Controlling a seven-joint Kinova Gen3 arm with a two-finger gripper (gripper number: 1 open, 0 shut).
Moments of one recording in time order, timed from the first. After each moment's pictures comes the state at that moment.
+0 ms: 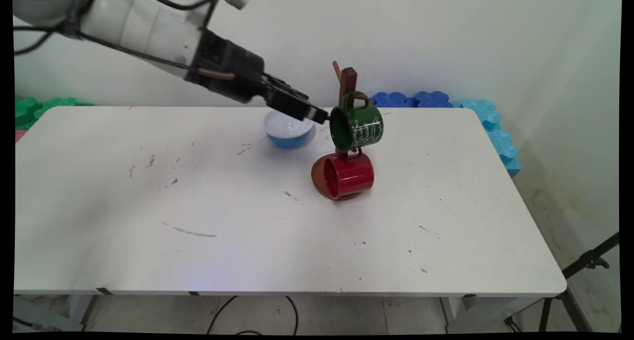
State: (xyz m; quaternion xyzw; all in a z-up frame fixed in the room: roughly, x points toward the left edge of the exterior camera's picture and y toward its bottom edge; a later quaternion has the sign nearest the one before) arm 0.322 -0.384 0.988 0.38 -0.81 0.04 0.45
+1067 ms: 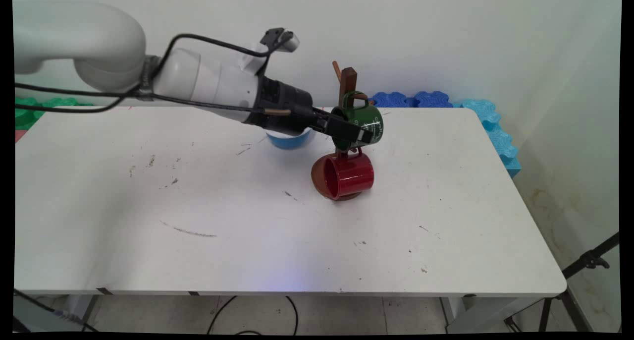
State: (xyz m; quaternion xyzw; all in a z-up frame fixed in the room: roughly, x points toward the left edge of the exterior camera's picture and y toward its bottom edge) arm 0.255 -0.387 0.923 0.45 -0.75 0.03 0.48
